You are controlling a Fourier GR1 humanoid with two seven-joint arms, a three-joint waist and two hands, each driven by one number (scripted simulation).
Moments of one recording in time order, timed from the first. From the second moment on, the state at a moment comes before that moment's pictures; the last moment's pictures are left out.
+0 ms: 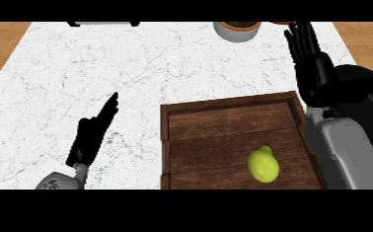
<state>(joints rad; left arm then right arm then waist) -0.09 0.35 -0.34 -1.38 0.17 0.21 0.11 -0.43 -0.27 0.08 -1.42 -0.22 -0.17 -0.11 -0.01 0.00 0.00</state>
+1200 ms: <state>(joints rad) -0.27 0.34 -0.05 -1.51 0.29 0.24 -0.01 -0.03 -0.76 -0.04 -1.15 -0.12 0.50 -0.61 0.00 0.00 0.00</state>
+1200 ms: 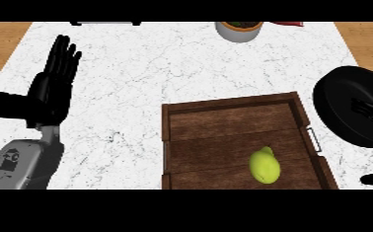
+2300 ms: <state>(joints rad) -0.27 0.30 0.01 -1.54 0.23 0.20 0.03 -0.03 -0.65 0.10 -1.55 0.04 0.63 -0.07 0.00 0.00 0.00</state>
